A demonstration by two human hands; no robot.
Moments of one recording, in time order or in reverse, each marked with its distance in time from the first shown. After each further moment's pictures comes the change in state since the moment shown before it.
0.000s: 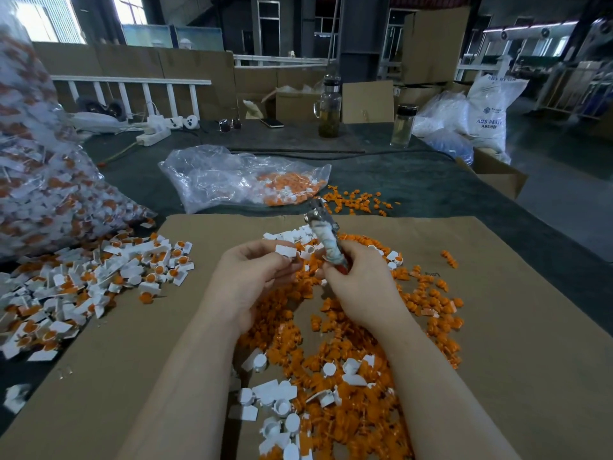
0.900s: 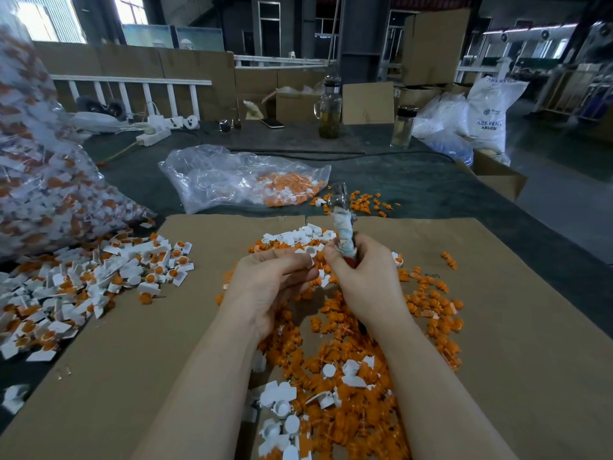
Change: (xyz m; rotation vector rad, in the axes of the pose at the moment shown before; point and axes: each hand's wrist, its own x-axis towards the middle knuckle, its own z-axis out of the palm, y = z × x) left_hand -0.006 -0.003 0.018 -0.126 -0.031 -0.093; right_hand -0.002 -0.006 0.000 0.186 0.168 0.002
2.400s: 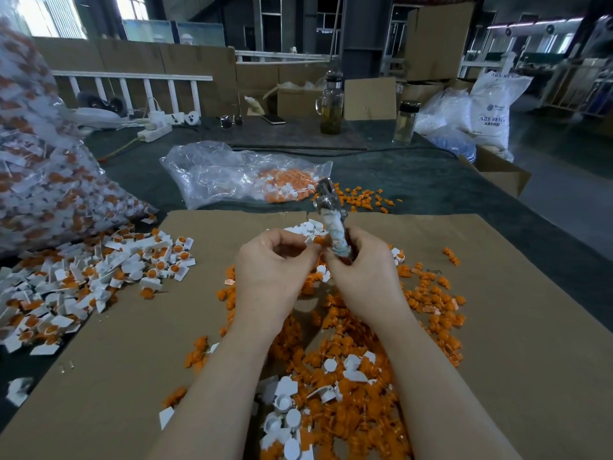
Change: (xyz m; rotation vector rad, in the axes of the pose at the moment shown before) left_hand -0.004 -0.007 0.013 0.477 0.274 0.516; right_hand 0.001 -0.004 0.001 -0.142 -0.034 -0.078
